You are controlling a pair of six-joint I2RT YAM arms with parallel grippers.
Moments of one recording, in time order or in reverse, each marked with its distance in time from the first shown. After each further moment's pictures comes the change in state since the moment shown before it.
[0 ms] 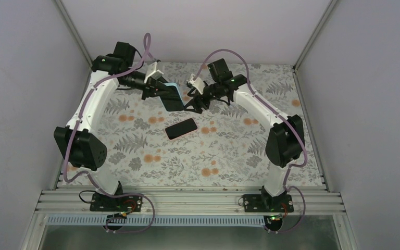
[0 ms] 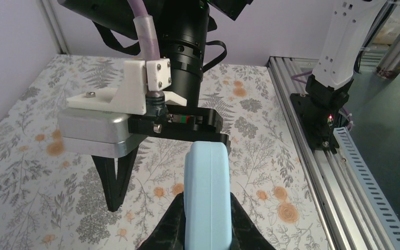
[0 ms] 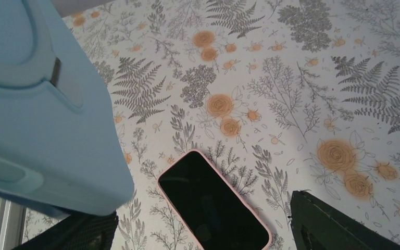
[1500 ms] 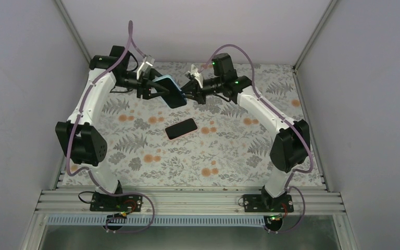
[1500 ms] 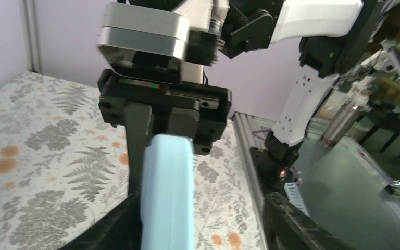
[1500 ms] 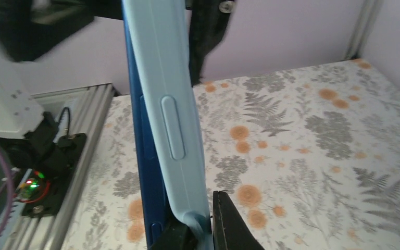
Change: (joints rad) left arm 0.083 0.064 -0.004 -0.090 0.268 -0.022; right arm 0.017 -0.077 -0.044 0.267 -0.253 0.124
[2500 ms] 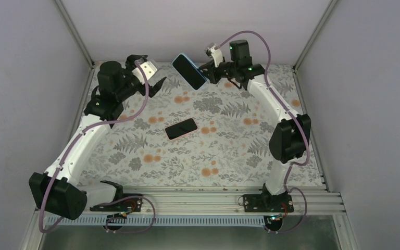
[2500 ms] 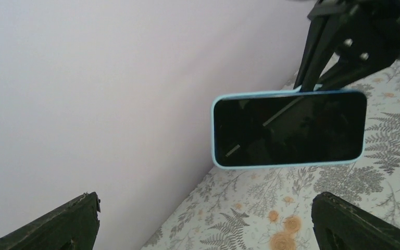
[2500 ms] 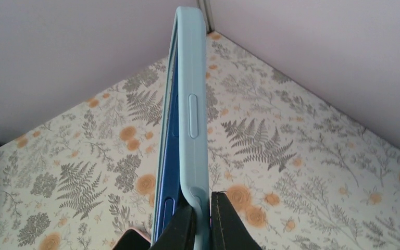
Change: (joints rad) left arm -0.156 -0.547 -0.619 1.197 -1.118 -0.445; right arm -0.180 0.097 0.186 -0.042 0.250 0.201
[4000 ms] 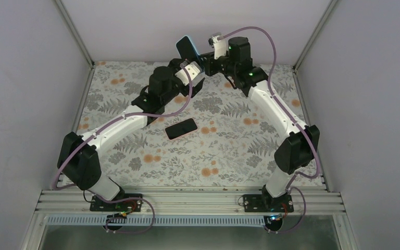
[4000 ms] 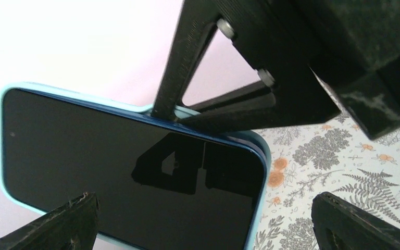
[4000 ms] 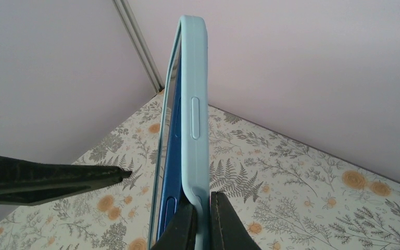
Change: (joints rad) left arm -0.359 0.312 0.050 0.322 -0.325 -0.148; right arm 0.092 -0.141 -0.064 0.149 0.353 0.294
